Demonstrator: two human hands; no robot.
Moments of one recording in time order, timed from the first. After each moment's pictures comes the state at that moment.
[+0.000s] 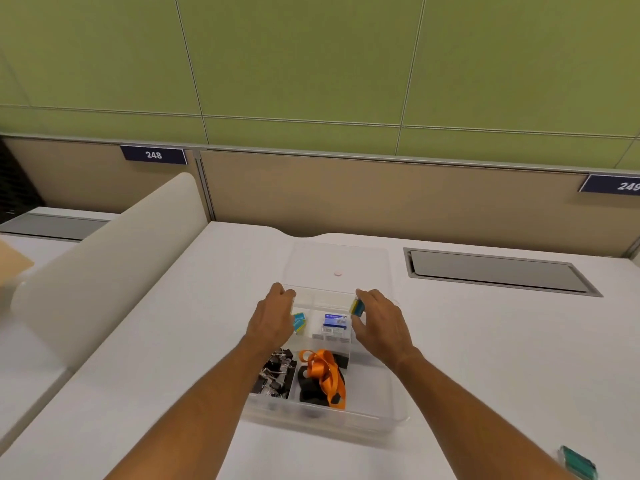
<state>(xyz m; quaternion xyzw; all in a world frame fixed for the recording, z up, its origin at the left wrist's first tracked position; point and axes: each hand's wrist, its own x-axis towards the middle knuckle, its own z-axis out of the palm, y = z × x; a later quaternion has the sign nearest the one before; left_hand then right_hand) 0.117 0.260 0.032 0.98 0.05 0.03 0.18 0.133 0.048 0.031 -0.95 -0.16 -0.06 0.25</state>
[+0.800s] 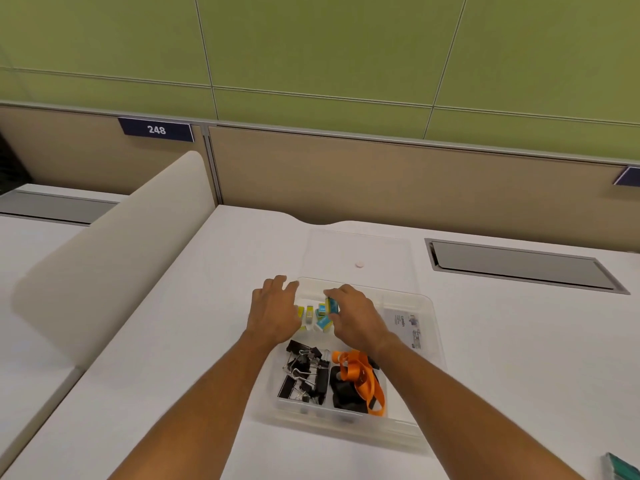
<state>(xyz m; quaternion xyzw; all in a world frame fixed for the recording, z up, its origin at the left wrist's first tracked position) 0.133 0.321 0.006 0.99 0.04 0.05 0.12 0.153 0.149 0.020 -0.95 -0.22 0.04 0.22</state>
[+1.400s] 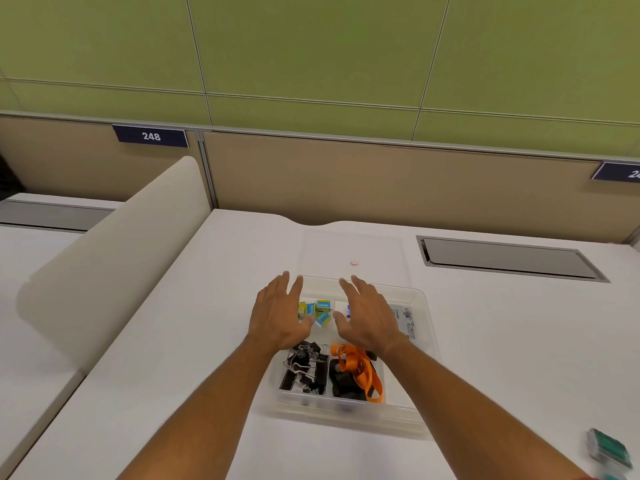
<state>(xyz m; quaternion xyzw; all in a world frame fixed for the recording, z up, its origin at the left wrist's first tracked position) 0.116 0.314 0.008 0.99 0.00 0.03 0.13 0.136 0.130 0.019 -0.97 -0.16 0.00 0.16</state>
